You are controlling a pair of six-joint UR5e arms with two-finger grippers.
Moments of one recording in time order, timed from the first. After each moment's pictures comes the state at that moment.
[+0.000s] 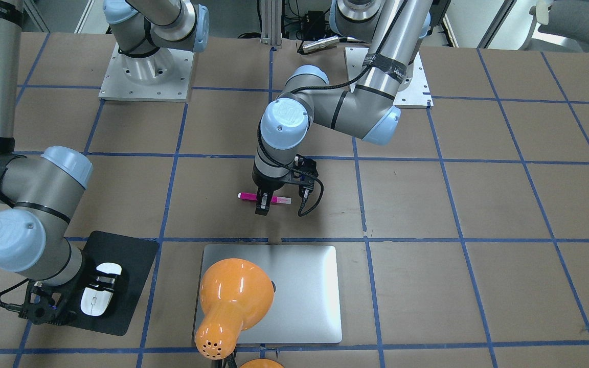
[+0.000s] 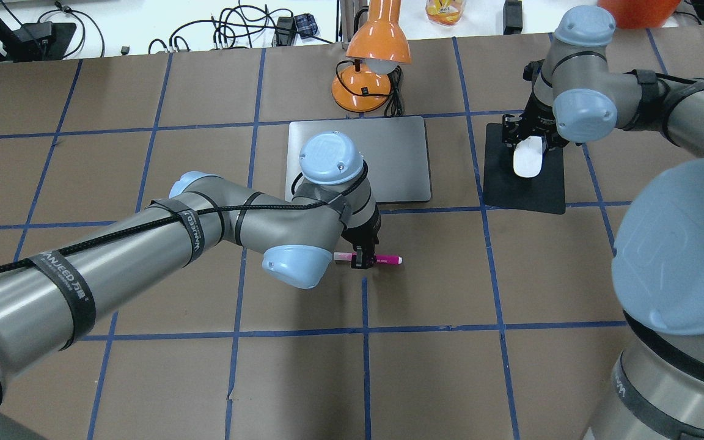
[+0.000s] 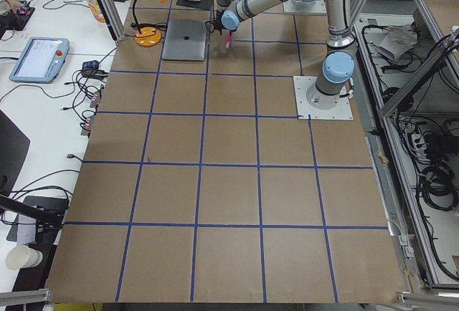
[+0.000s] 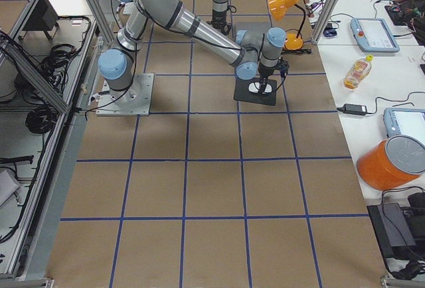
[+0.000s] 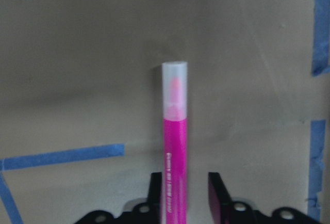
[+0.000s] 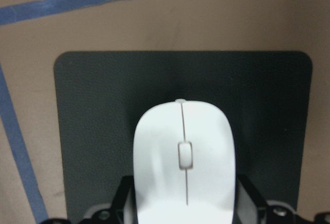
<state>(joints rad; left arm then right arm) -1.97 -1.99 -1.87 -0.82 1.44 -1.83 1.42 -0.97 1.56 -2.14 -1.60 0.03</state>
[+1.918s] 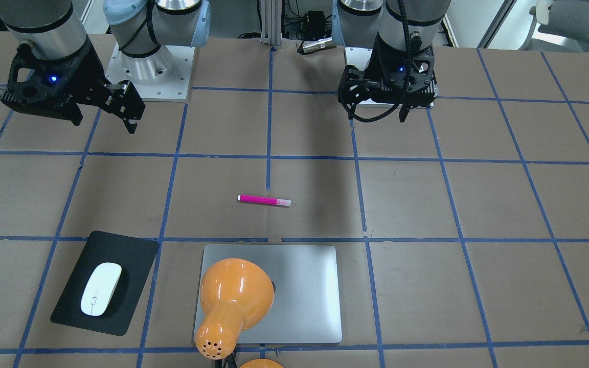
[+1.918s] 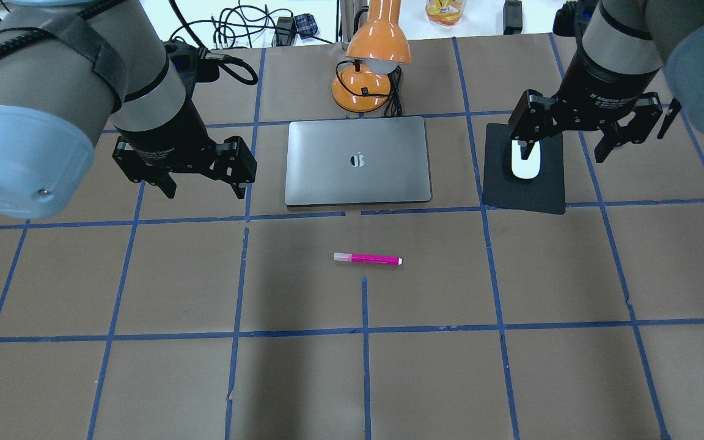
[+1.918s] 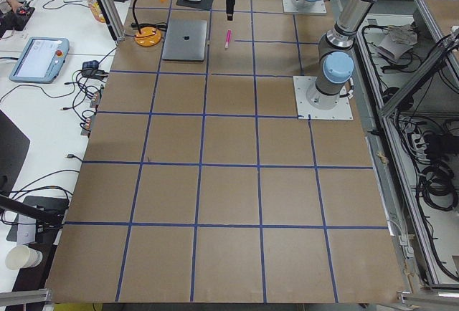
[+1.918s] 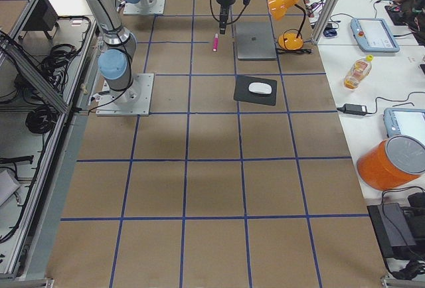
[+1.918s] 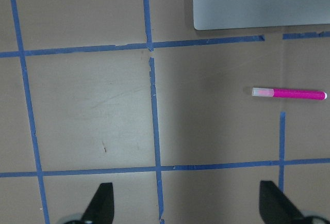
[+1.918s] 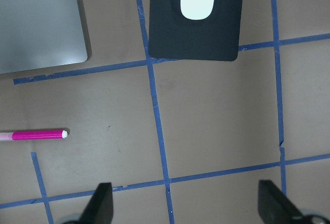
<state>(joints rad) -1.69 -1.50 -1.67 -1.55 1.59 -0.07 1.53 -1.61 1.63 -1.57 -1.60 0.09</state>
